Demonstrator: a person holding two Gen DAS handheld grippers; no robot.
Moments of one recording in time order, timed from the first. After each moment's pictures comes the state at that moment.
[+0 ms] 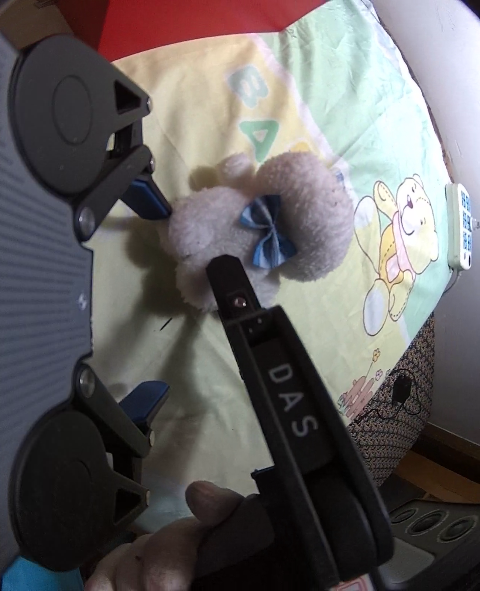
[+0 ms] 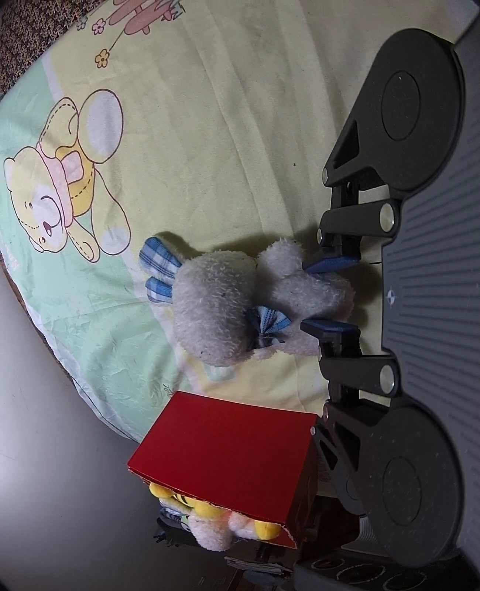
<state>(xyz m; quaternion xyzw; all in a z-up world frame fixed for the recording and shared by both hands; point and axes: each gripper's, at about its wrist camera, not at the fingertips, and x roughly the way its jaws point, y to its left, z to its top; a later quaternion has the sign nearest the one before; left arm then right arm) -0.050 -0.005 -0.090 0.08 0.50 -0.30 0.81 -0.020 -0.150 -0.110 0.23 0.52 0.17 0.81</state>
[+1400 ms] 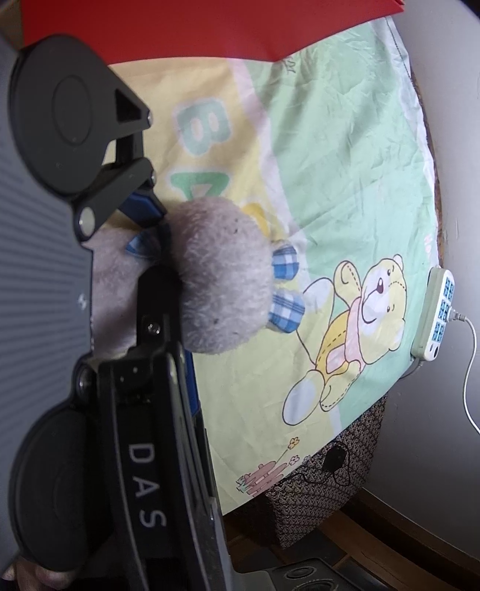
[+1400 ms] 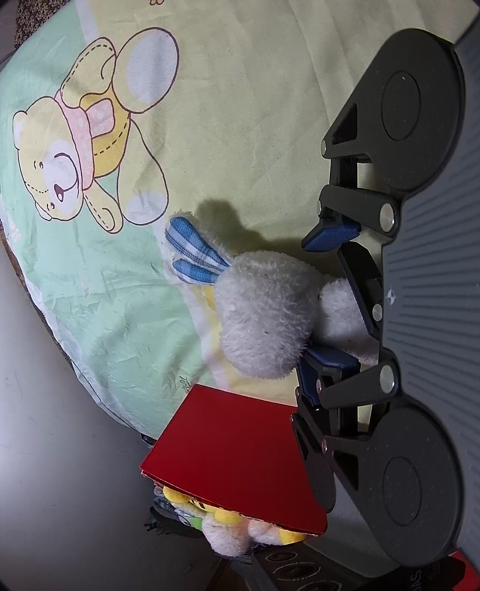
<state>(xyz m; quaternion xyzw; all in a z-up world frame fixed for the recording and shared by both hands) 0.016 0.003 -0.099 -0.01 0.49 -0.22 0.85 0.028 -0.136 -0.119 0.21 0.51 0.21 0.80</state>
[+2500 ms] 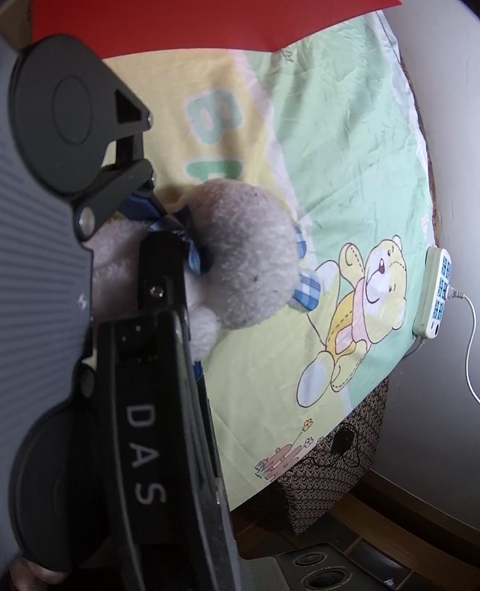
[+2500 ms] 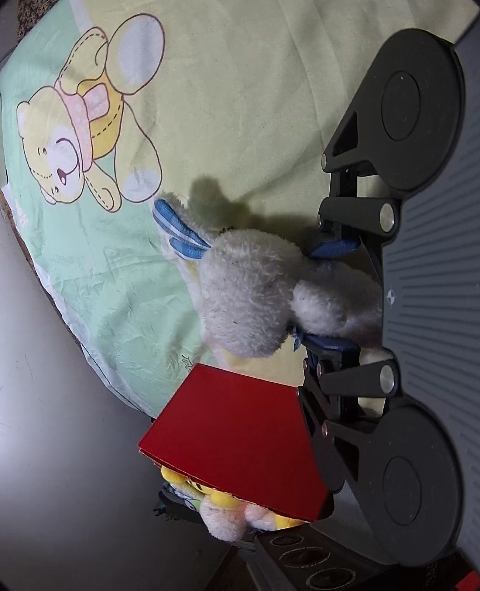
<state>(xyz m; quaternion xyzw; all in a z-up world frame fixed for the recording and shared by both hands) 0.008 0.005 -0.107 0.01 0.48 -0.24 0.84 0.013 -0.120 -0.121 0.22 0.49 0.23 0.81</state>
